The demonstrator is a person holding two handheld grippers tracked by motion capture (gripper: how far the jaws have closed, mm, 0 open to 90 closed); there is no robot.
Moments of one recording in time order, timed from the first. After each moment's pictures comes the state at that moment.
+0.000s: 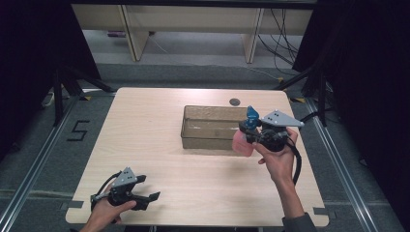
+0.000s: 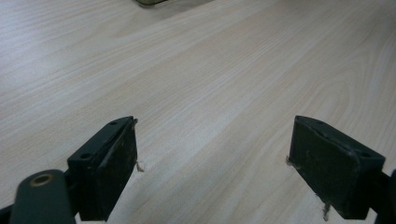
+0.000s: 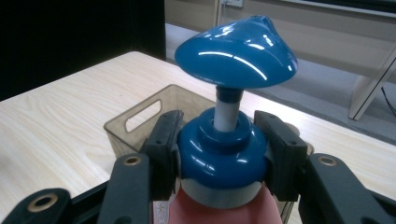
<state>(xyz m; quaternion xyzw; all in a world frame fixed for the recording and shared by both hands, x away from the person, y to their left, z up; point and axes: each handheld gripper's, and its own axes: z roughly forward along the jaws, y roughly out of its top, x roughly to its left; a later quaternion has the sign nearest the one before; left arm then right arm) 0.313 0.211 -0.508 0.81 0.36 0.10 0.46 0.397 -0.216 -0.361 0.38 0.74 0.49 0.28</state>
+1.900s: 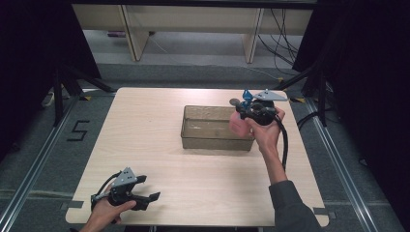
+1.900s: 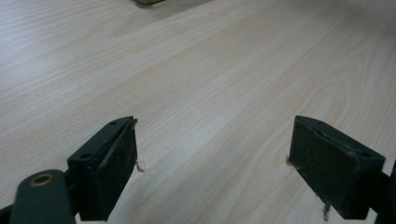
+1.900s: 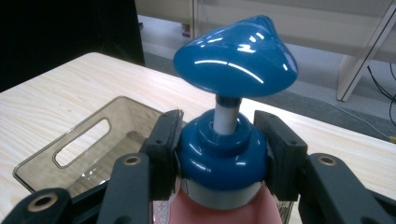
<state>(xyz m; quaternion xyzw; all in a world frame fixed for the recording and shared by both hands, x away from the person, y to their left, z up) 0.313 0.211 -0.508 0.80 0.37 0.10 0.46 0.490 -0.209 -0.379 0.43 0.72 0.47 0.27</state>
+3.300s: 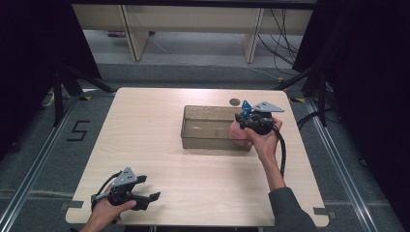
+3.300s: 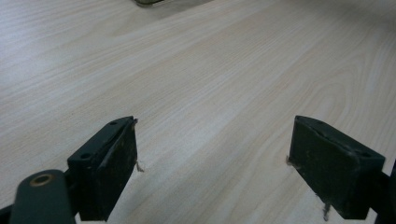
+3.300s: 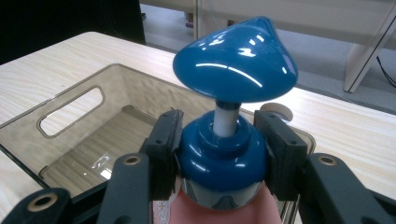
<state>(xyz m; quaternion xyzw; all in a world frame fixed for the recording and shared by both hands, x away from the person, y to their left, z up) 0.314 0.211 -0.508 0.80 0.37 0.09 0.46 0.487 -0.215 -0.421 0.43 0.73 0.46 0.25</state>
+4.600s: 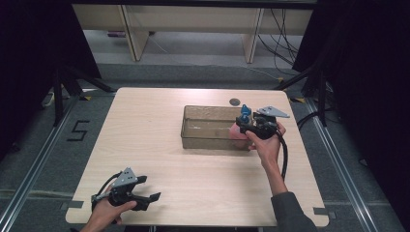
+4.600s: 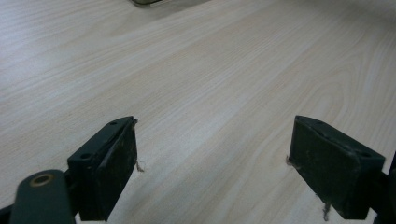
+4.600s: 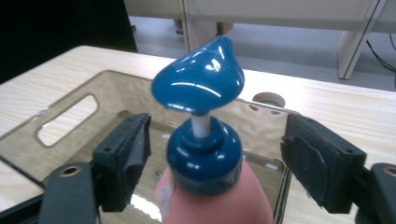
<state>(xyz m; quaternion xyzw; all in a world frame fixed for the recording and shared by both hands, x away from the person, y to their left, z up) 0.313 0.210 -0.508 0.81 0.36 0.09 0.46 0.476 -0.226 -0.428 0.47 0.70 0.48 0.25</state>
